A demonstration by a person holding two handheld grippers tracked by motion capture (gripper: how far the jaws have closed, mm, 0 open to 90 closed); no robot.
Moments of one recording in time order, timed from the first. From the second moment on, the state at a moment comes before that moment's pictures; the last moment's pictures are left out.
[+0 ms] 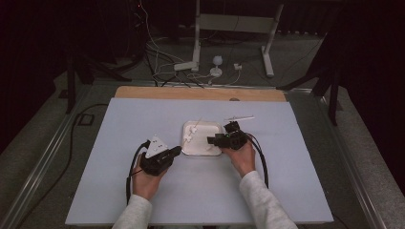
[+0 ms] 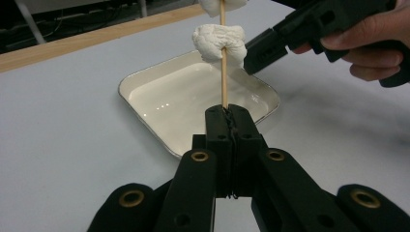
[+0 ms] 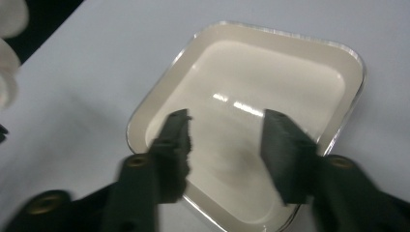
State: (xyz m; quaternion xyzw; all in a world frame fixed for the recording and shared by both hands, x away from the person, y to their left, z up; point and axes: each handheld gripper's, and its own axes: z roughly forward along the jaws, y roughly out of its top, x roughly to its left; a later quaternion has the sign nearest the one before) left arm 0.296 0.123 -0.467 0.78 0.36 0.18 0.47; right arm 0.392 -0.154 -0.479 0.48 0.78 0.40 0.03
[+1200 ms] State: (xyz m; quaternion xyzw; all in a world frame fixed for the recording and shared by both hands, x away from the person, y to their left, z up) left arm 0.293 0.115 -0.467 0.78 0.35 0.18 0.48; right arm 0.374 -0.131 -0.428 0.42 0.75 0.51 -0.05
